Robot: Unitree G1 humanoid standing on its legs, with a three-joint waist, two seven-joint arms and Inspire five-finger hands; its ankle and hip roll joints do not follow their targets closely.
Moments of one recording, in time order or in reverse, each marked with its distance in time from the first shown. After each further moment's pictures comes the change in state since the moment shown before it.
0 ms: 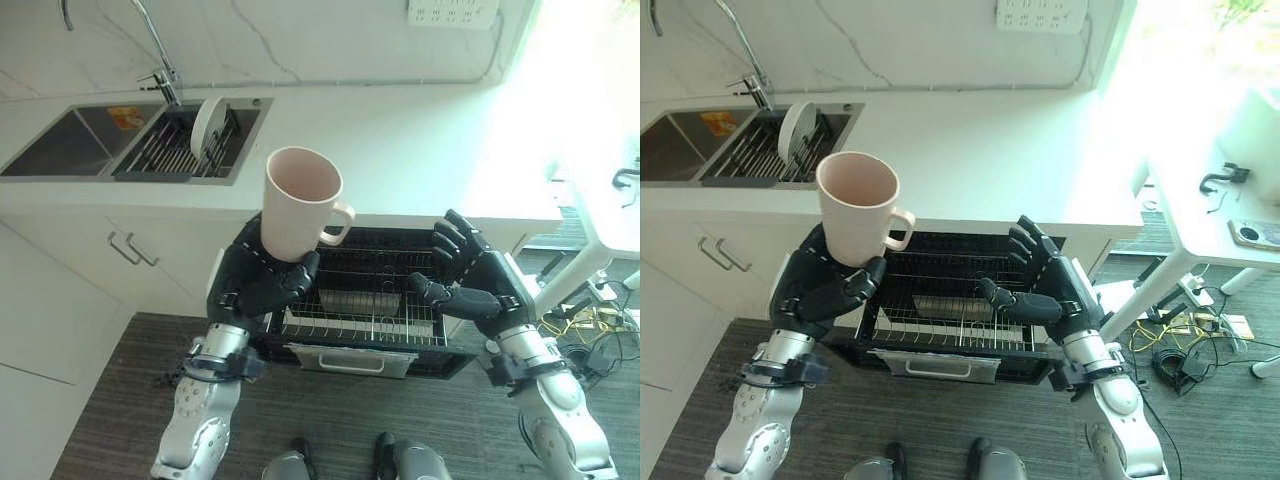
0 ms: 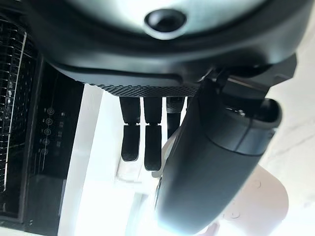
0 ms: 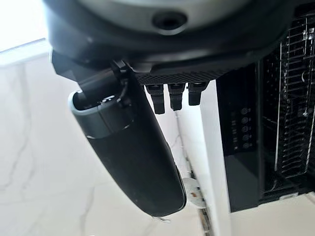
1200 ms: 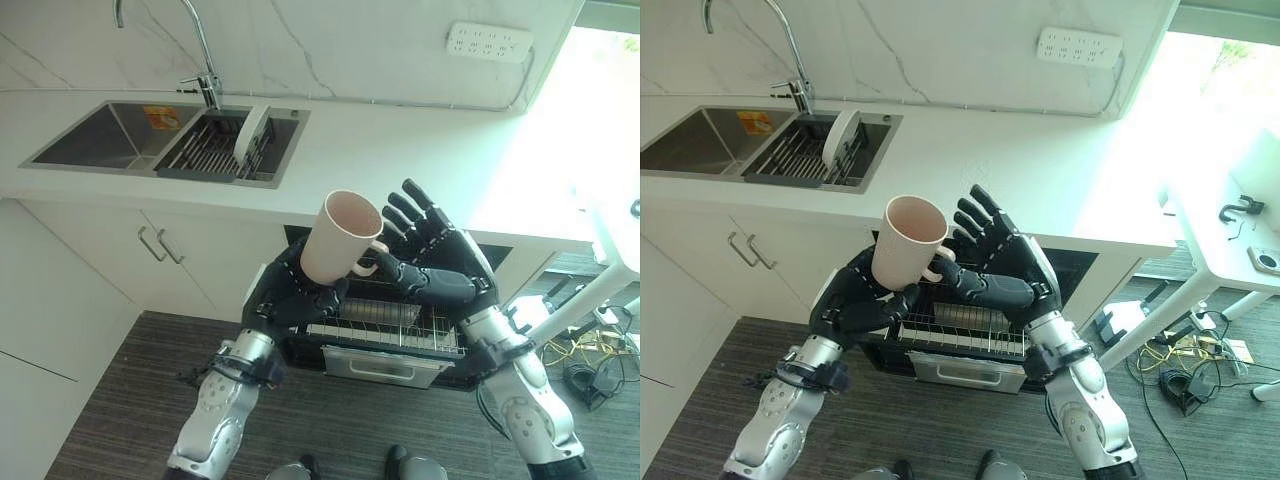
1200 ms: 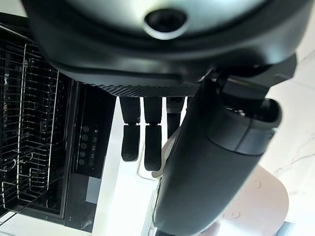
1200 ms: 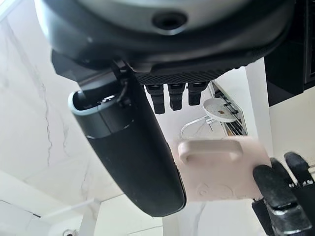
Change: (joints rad) left arm -0.025 0.007 -0.113 0.082 0.044 0.077 -0.008; right arm -0.161 0.067 0.158 -0.010 0.183 0.022 0.088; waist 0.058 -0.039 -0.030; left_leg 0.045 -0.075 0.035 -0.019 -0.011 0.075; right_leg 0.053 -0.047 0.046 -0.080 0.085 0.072
